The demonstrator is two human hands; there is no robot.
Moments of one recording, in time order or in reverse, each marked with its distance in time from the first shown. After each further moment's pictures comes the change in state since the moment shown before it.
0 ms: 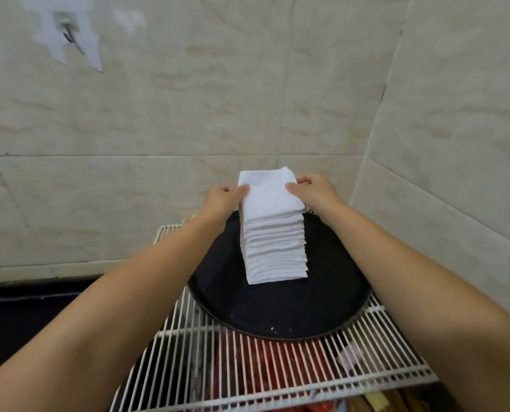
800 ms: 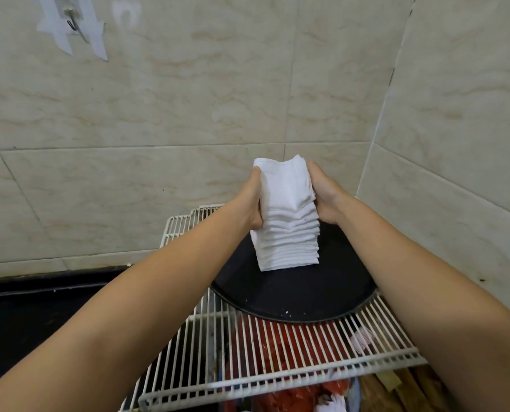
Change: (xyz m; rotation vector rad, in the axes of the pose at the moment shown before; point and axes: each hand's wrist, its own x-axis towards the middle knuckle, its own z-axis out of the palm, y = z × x) left_hand -0.019 0.012 0.024 -0.262 -0.268 -0.407; right_hand -0.007 0.009 0.012 0.638 -0.335 0.247
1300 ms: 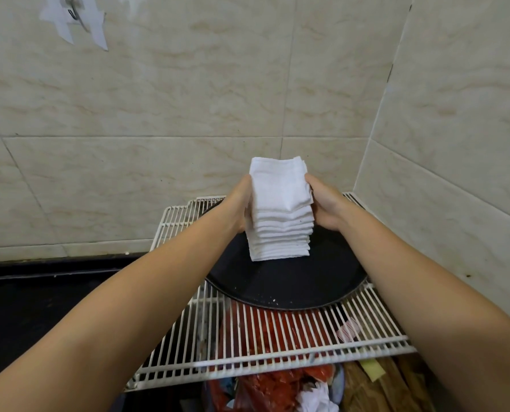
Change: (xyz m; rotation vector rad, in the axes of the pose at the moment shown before) left_hand -0.007 -0.022 -0.004 -0.044 -0.057 0.035; right_hand -0.023 0.016 -0.013 -0.141 0.106 0.036
